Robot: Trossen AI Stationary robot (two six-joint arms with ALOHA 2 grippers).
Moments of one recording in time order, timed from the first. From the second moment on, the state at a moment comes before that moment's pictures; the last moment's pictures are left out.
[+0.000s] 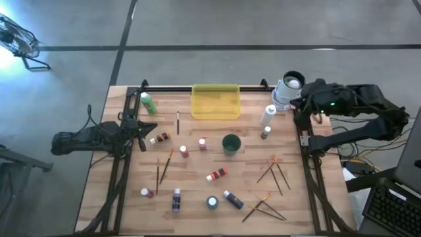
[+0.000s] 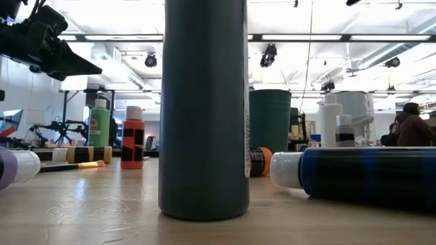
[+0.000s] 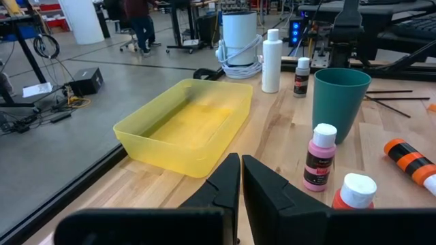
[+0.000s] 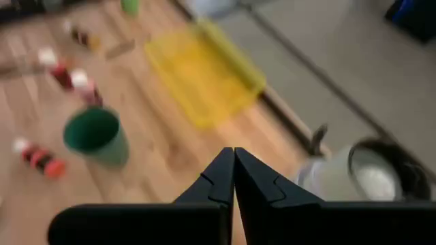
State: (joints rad) left arm -0.01 0.00 0.26 -0.47 -0.44 -0.02; right arm -0.05 0.95 1.51 -1.41 0.43 0.37
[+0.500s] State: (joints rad) left arm -0.01 0.00 0.26 -0.47 -0.44 -0.02; right arm -0.05 1.13 1.65 -1.57 0.24 0.34
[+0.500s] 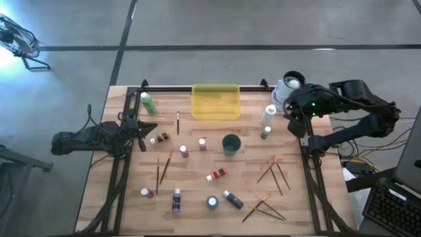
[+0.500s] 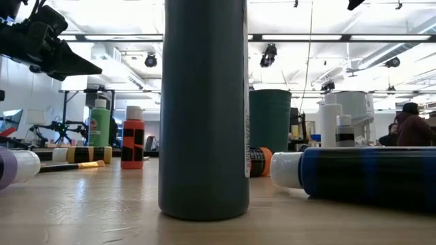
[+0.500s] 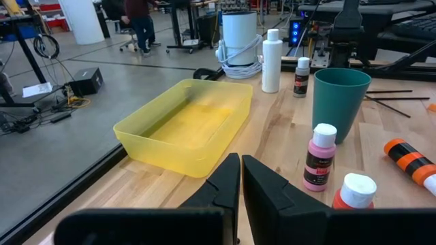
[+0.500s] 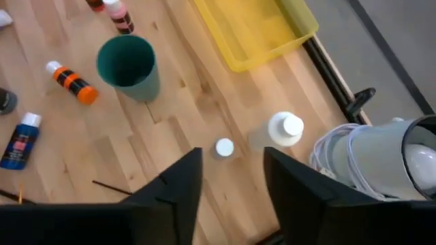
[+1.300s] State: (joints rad) left arm -0.01 0.00 0.26 -0.48 -0.44 -0.02; right arm -0.05 1.13 1.63 -1.57 0.19 0.46
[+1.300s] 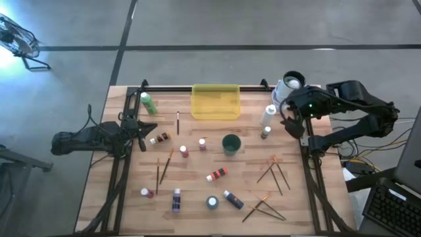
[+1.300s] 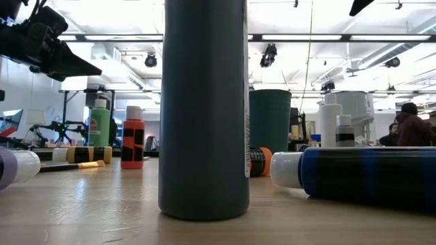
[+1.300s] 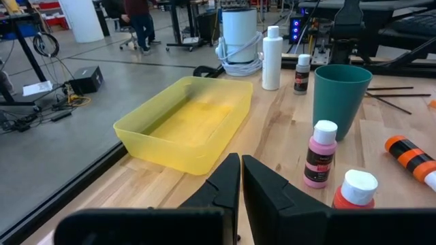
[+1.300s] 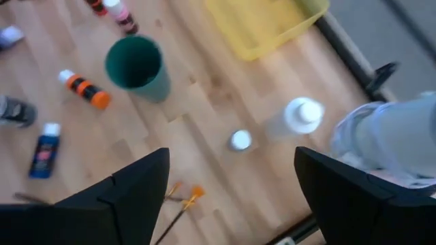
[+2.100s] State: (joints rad) left arm -0.01 0.00 0.26 -0.52 -0.44 -0.02; right arm -0.03 1.13 1.60 -1.57 0.18 0.45
